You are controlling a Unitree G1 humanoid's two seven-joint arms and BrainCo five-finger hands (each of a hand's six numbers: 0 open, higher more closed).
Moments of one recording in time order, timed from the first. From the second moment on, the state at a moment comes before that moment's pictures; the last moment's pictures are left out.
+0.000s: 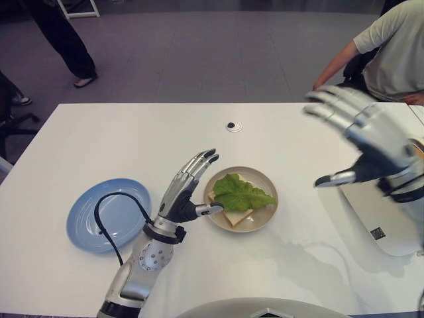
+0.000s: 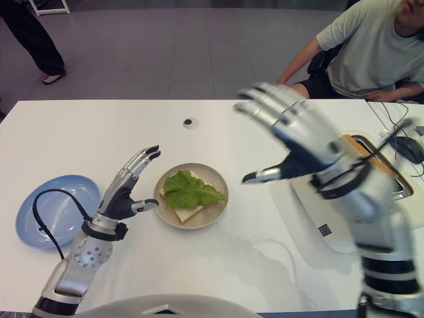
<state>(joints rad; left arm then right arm) 0.23 0.36 -0.19 -0.31 0.42 -0.38 0.13 -0.11 -0.90 -0.32 -0.33 -0.46 -0.49 0.24</state>
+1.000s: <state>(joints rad) 0.23 0.32 -0.20 -0.25 0.53 -0.45 0.10 0.19 -1.06 -0.52 -0.05 -0.39 -0.32 0.49</state>
